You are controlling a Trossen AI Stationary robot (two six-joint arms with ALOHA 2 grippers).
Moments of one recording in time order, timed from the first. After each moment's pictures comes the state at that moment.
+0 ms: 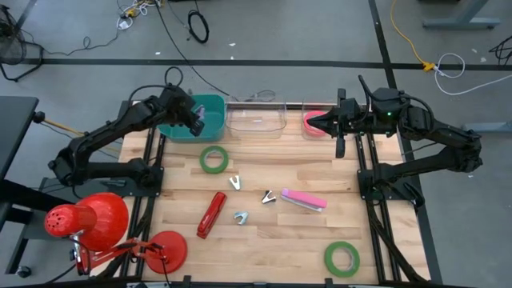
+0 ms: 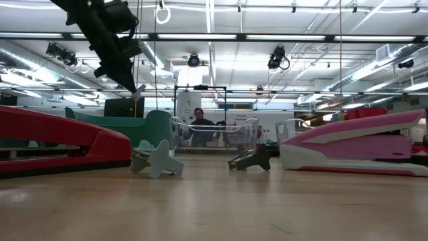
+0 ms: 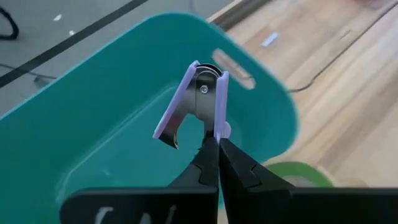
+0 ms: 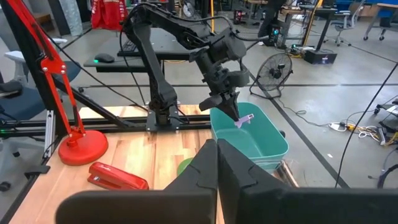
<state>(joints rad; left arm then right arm) 0.77 1.06 0.87 -0.64 -0.05 -0.07 -0.14 1.02 1.35 -0.55 -0.02 -0.06</state>
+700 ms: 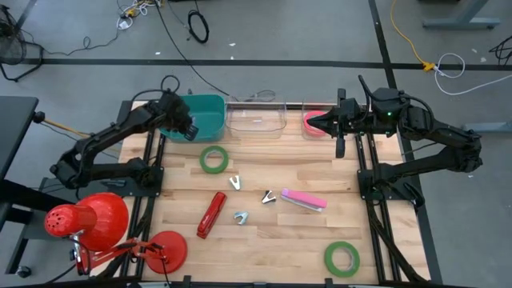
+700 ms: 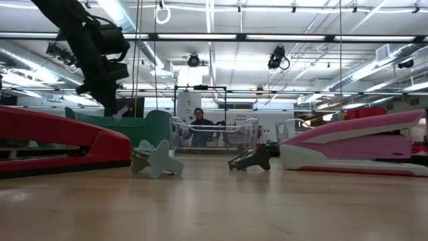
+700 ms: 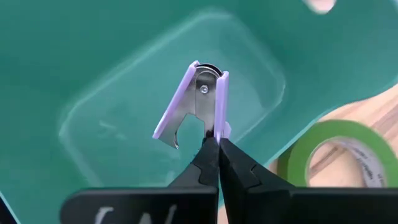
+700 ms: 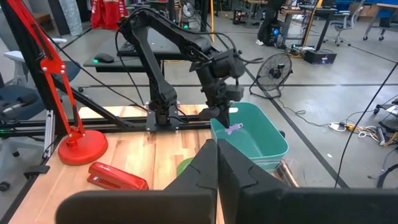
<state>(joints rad) 0.90 1.07 0.71 -0.65 -0.01 -0.06 -0.14 1.02 1.35 -0.55 -0.01 -0.06</state>
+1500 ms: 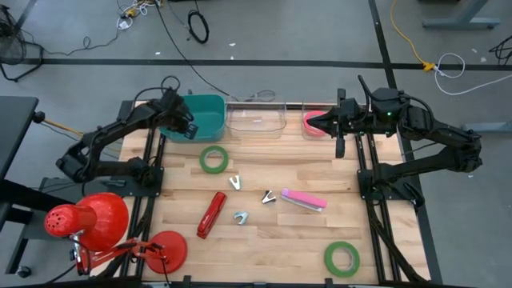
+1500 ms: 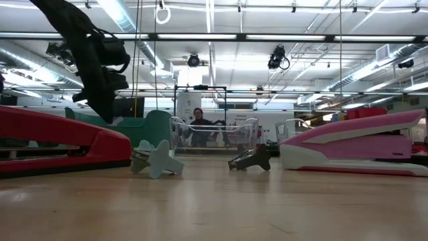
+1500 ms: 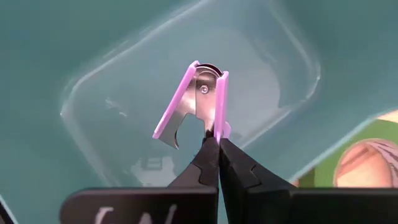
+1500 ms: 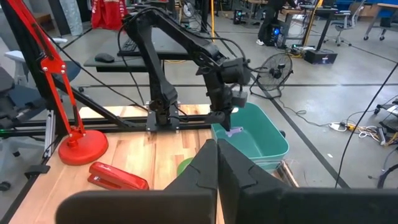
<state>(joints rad) 0.97 1.18 0.73 -0.65 0.00 -0.06 -0.14 1.02 1.35 -0.55 -0.02 -0.06</state>
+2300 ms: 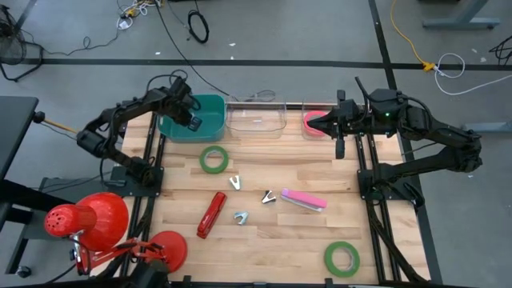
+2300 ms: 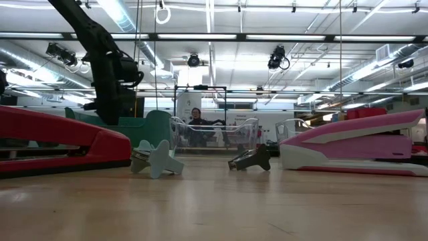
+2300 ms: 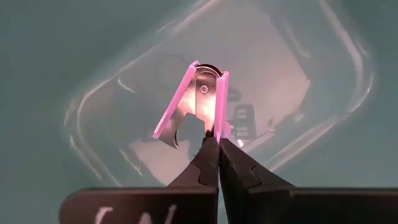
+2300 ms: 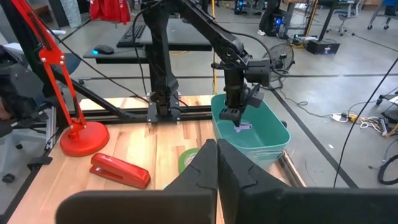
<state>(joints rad) 1.05 1.47 0.90 -0.71 0.02 0.05 -0.14 1.02 1.35 -0.59 -0.02 -0.05</state>
